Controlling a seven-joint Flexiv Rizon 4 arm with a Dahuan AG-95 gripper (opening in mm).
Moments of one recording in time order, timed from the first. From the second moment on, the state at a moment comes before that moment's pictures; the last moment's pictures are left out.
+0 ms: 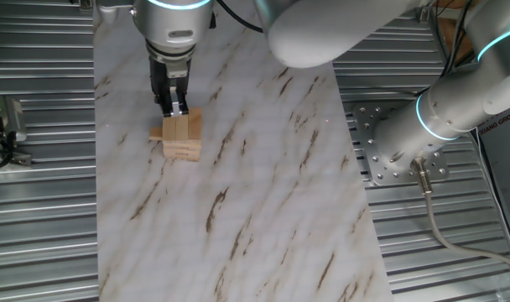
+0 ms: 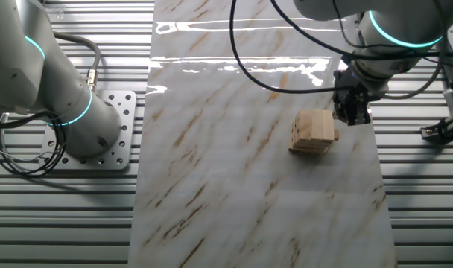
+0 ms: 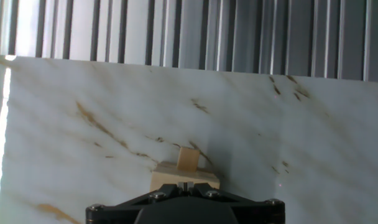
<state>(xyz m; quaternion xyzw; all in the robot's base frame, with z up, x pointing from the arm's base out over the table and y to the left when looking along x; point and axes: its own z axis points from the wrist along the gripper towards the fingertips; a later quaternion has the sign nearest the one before) 0.599 -0.033 0.155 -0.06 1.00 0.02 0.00</state>
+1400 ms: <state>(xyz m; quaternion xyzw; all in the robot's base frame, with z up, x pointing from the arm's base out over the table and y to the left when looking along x) 0.600 -0.032 0.154 0.01 1.00 -0.01 0.04</state>
